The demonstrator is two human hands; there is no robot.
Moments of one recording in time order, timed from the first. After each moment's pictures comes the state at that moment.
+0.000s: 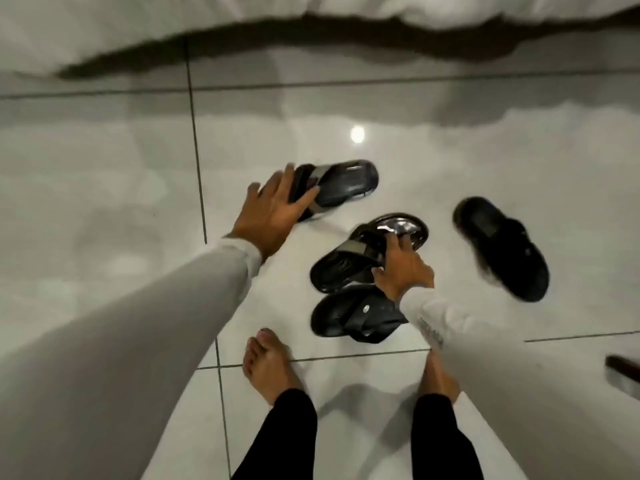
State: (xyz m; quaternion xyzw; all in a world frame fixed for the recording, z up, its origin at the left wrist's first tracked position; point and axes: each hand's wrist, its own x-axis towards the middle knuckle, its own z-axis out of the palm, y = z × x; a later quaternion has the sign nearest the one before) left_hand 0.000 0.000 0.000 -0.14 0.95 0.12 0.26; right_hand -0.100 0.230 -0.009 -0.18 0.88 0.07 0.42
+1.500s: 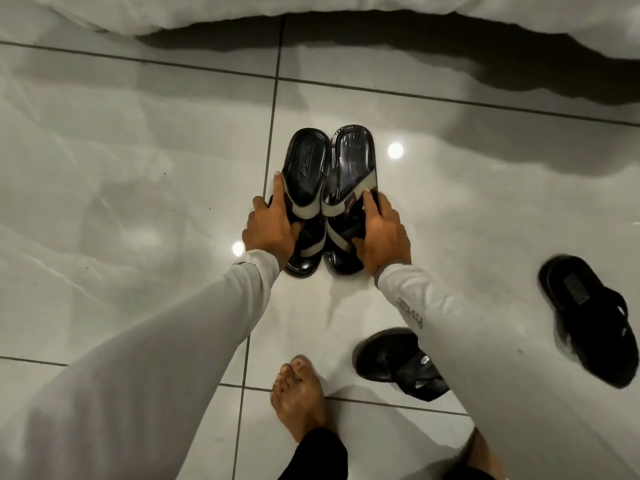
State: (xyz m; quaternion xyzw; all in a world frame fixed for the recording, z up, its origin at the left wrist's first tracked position) left_hand 0.074 -0.068 -0.089 -0.55 0.76 0.30 0.19; right_hand -0.063 0.061 -0.086 -0.35 0.87 -0.05 0.34
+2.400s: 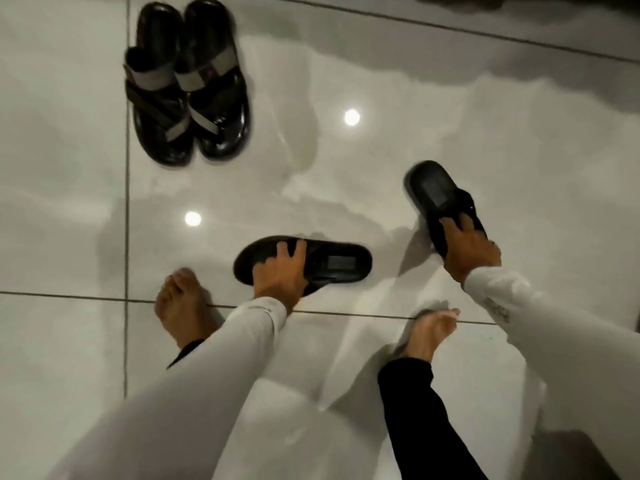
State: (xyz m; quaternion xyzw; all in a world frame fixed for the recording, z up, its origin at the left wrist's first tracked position) left_hand 0.028 0.261 -0.051 -0.37 0.80 0.26 0.40; right_hand -0.229 0.428 -0.023 -0.28 0.87 0.22 0.34
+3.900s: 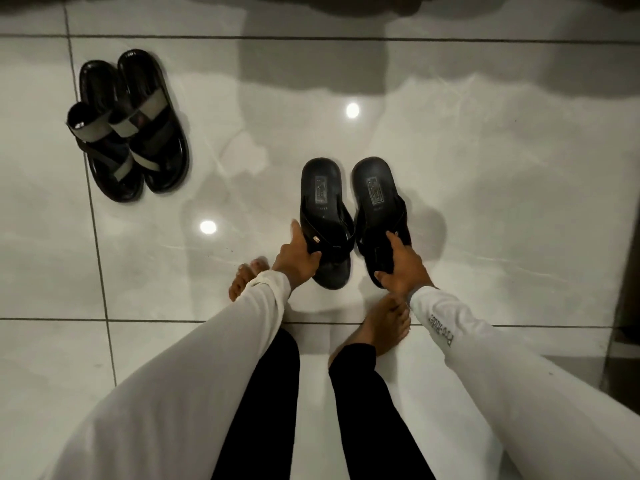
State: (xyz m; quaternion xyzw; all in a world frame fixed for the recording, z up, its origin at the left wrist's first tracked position) left_hand -0.127 0.308 -0.037 -0.50 0.61 0.52 0.32; right_hand -0.264 0.472 -0.023 -0.15 0.83 -0.06 0.53
